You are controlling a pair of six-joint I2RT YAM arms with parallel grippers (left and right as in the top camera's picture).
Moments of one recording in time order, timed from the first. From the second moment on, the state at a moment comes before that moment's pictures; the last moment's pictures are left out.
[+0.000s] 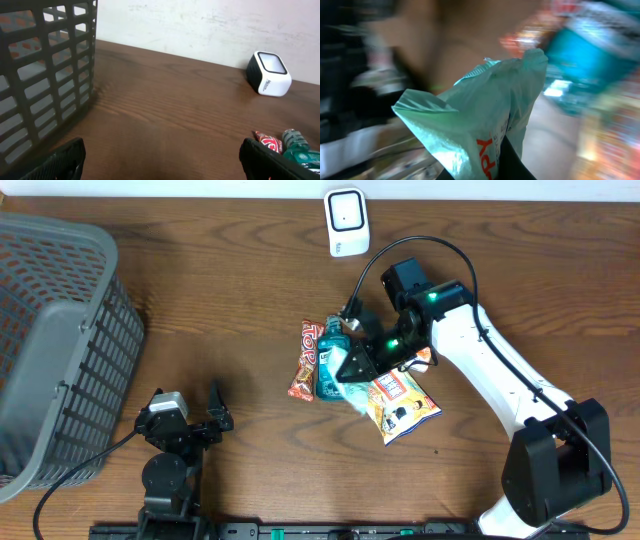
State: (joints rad) left arm -0.10 0.08 0.02 -0.11 -0.19 -0.20; right arm 0.42 1.79 1.40 -1.07 -0.82 -0.09
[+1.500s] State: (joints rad) left arm -0.10 0.08 0.02 -0.11 -0.19 -0.20; right arm 0.34 1.79 1.40 -1.10 -0.86 -0.06
